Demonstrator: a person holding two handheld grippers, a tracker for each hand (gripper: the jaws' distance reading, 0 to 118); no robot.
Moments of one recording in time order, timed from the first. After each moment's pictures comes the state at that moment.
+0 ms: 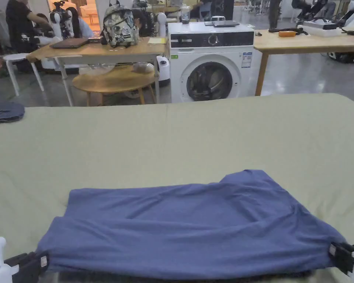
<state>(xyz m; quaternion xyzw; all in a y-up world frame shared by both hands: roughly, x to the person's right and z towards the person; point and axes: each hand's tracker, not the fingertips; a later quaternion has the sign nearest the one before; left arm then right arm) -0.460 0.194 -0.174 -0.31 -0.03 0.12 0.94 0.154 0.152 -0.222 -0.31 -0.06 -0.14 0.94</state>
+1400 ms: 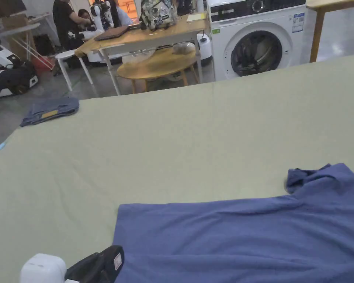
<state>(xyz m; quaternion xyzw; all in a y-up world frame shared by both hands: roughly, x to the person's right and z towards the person) -0.407 0.238 -0.097 -0.21 -0.10 0.04 0.97 0.064 0.195 -0.121 -0.27 0.09 -0.03 0.96</state>
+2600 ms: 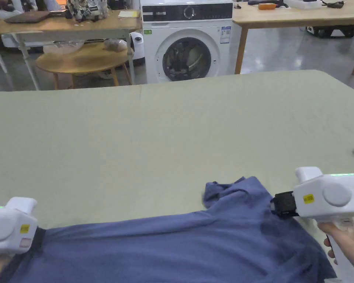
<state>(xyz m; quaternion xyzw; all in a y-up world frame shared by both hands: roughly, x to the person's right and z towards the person) -0.431 0.122 -0.388 -0.53 0.00 -0.08 0.84 0.156 0.124 -0.425 -0.51 0.02 -0.03 0.86</state>
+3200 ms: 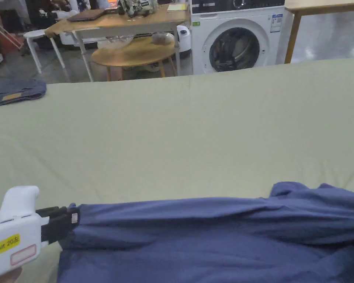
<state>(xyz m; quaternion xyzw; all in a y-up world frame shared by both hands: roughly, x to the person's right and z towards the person) -0.470 0.217 -0.200 -0.36 -0.08 0.06 0.93 0.155 0.209 -0.231 -0.36 0.07 -0.02 0.93</state>
